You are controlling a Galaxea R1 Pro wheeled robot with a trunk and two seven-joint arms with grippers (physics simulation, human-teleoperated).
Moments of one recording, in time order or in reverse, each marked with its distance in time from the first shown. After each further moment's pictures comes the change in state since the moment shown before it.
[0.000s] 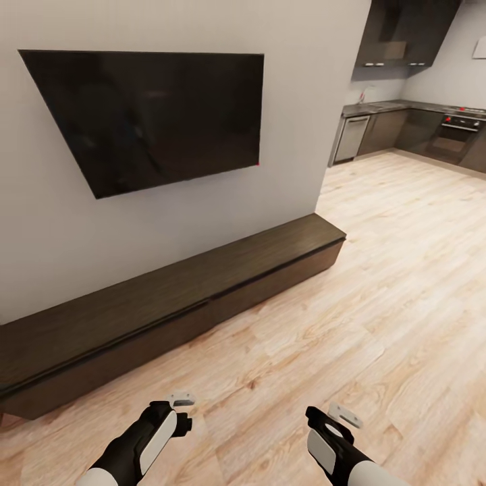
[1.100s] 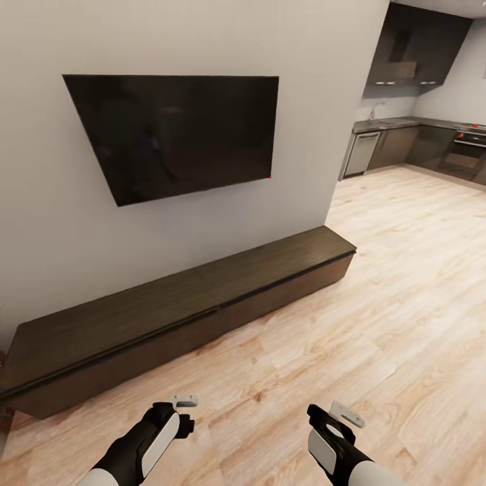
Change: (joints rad) left arm 0.000 0.000 -0.040 0.000 0.001 0.000 0.000; right arm 0.000 -0.003 -0.001 0.002 -0.004 -0.040 0.000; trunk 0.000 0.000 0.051
